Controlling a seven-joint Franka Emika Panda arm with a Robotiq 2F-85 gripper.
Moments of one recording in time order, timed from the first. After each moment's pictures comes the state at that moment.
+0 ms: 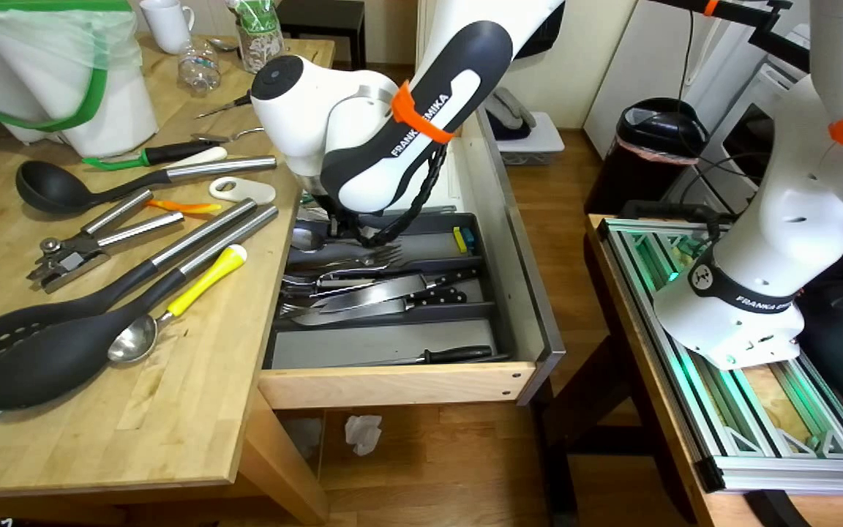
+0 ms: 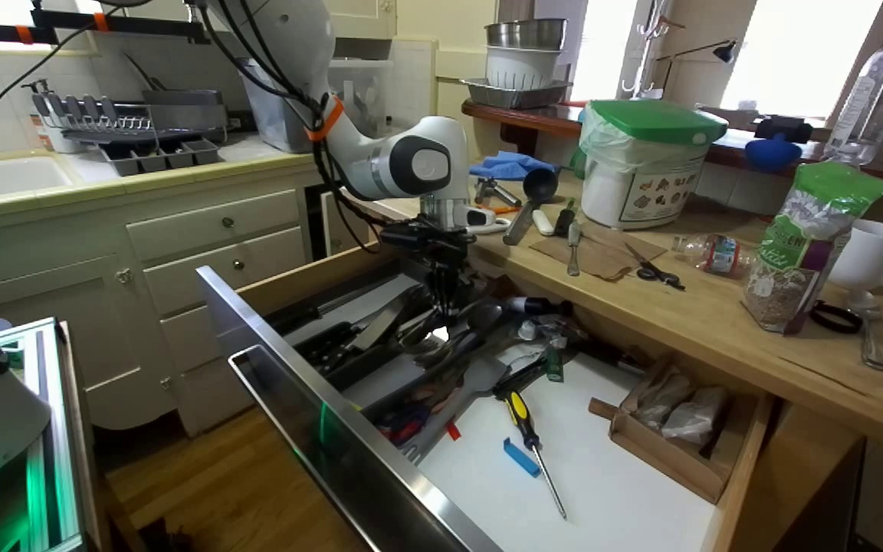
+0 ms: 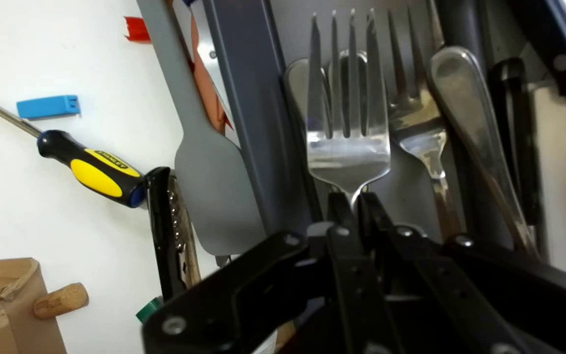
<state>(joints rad) -0.03 0.70 -0.18 -1.77 -0.29 2.35 0.18</state>
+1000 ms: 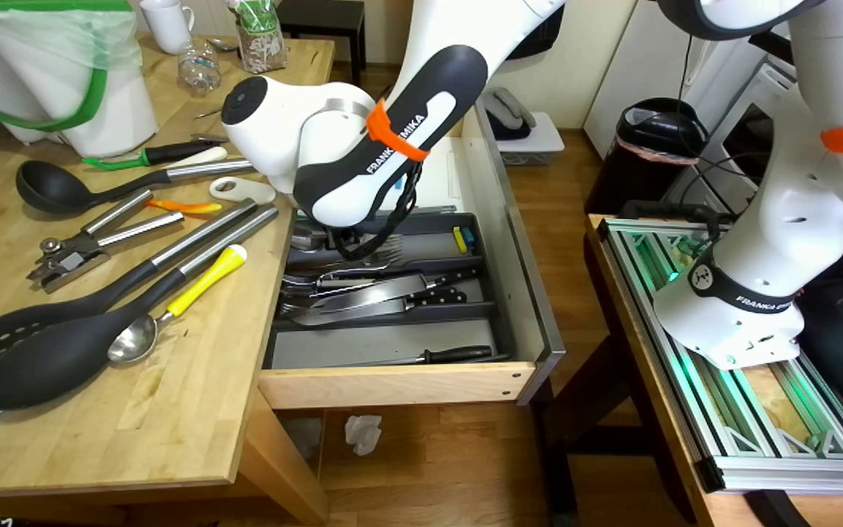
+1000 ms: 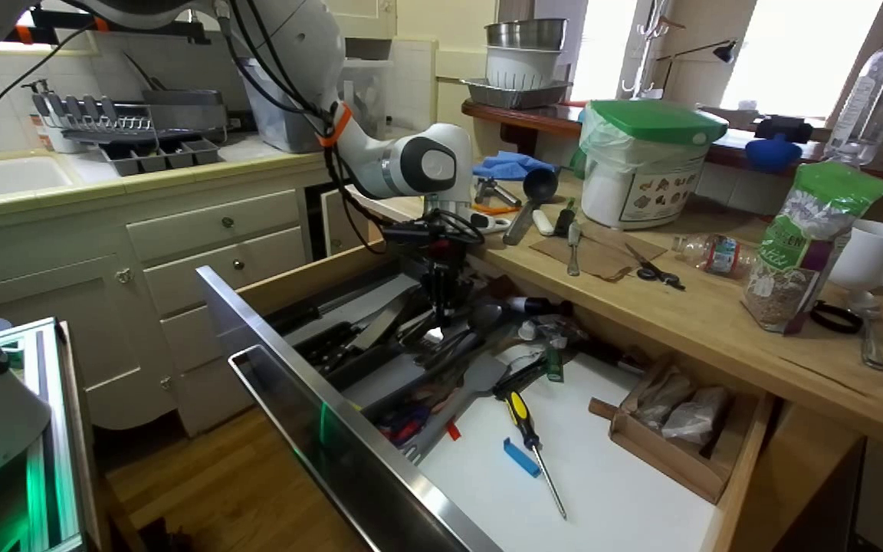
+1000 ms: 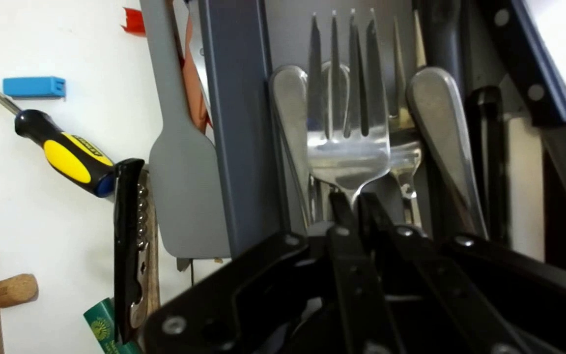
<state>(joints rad) -0.02 0.78 -0.16 -1.63 -0.29 2.18 0.08</state>
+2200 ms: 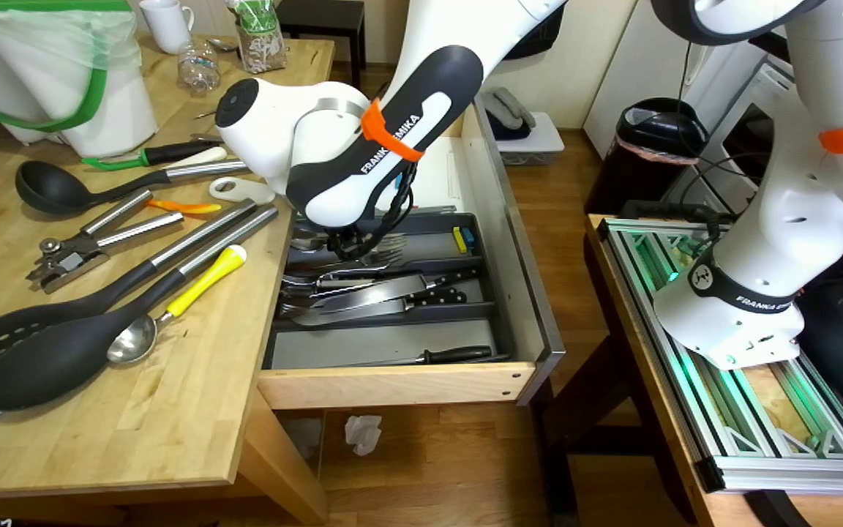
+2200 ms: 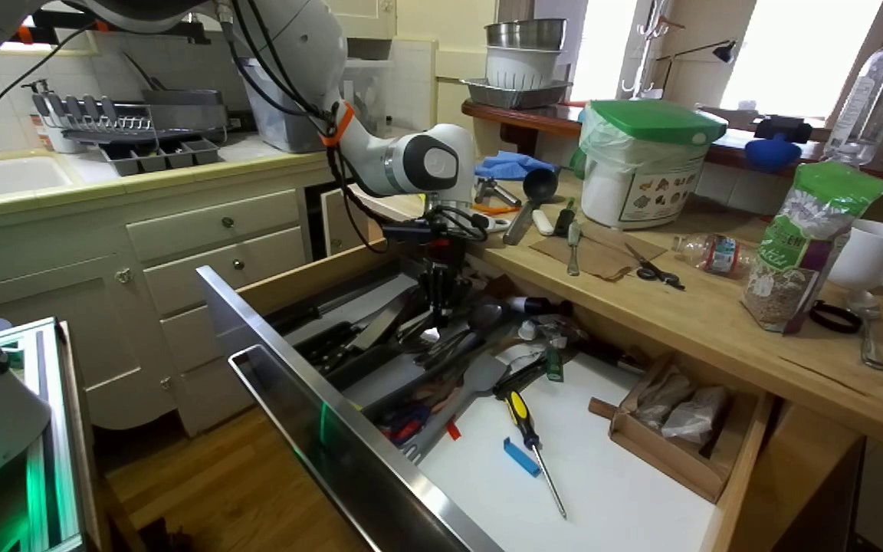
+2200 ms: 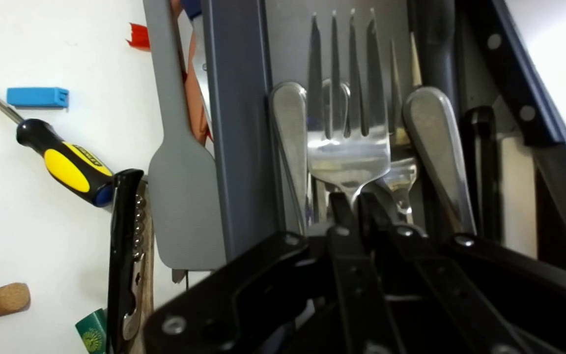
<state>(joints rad) -0.02 0.80 -0.15 -1.60 -0.29 2.12 0.05</state>
